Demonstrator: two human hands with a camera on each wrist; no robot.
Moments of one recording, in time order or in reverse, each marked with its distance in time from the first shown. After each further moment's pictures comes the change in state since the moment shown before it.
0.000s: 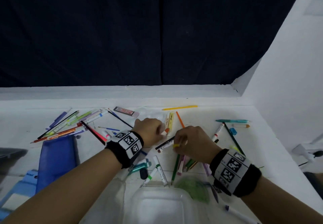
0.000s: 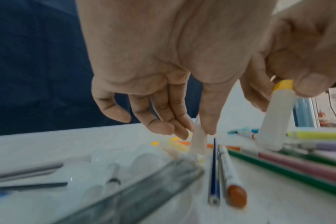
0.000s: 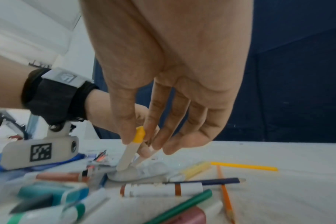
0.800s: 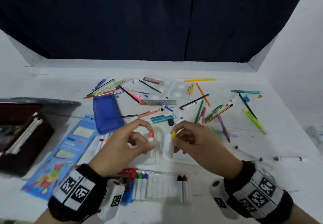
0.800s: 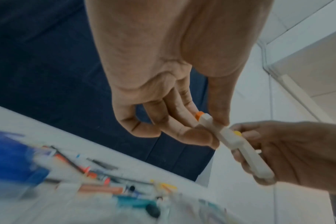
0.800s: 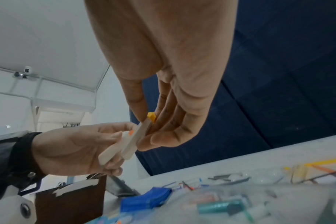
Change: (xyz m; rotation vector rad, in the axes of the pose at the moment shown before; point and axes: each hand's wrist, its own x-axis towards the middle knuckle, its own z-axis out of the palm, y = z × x) left_hand -0.302 -0.014 -0.004 -0.847 0.230 0.061; right_hand -0.161 -0.133 0.054 0.619 -0.012 -0.069
